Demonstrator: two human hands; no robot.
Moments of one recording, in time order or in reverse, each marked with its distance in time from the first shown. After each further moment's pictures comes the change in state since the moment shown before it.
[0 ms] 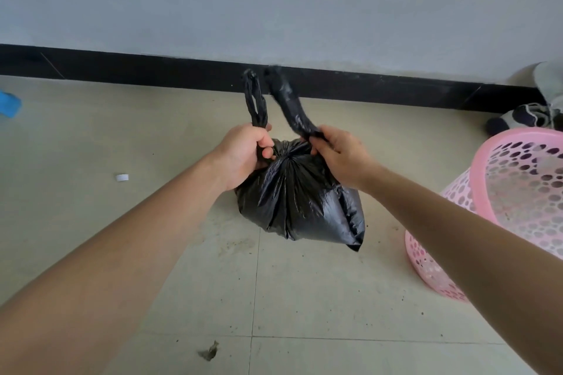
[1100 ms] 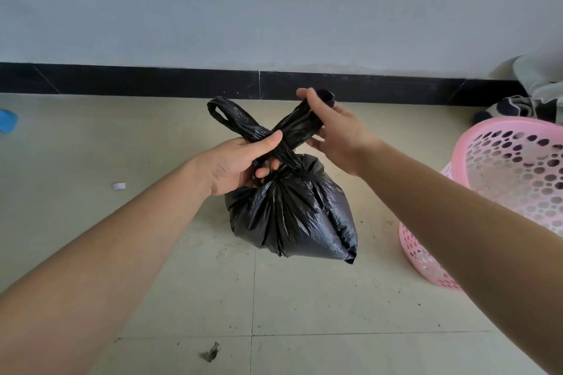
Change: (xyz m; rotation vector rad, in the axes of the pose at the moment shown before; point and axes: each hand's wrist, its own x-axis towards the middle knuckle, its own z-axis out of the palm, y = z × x) left_hand -0.018 -0.001 -0.009 0.307 -0.378 0.007; right_hand 0.002 -0.037 -0.017 0.865 -0.005 0.220
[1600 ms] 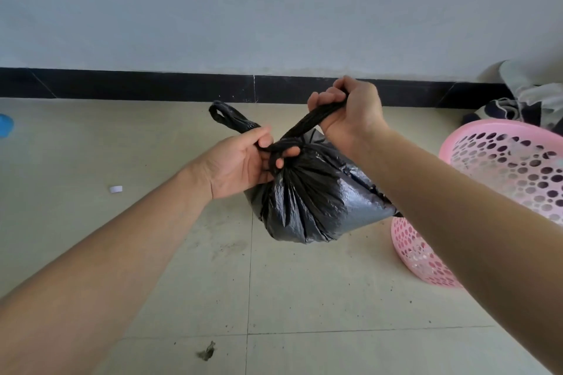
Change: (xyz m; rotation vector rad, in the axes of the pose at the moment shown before) left_hand -0.002 0.009 0.012 -0.421 -0.132 0.007; right_hand -0.010 -0.046 0.005 0.844 0.227 -0.041
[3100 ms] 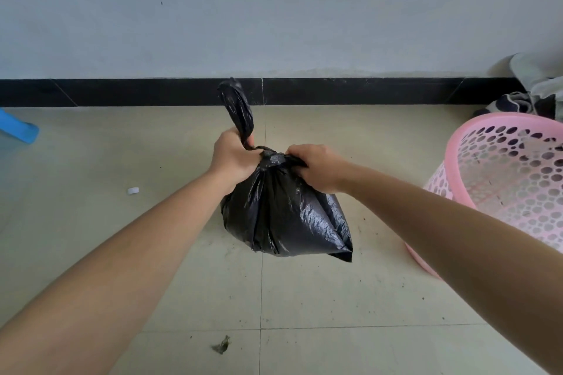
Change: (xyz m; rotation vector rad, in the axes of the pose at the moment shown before) left_hand 0.005 -0.010 -0.010 0.752 0.801 0.286; right_hand -0.008 0.048 -0.055 -2.044 -0.548 -0.201
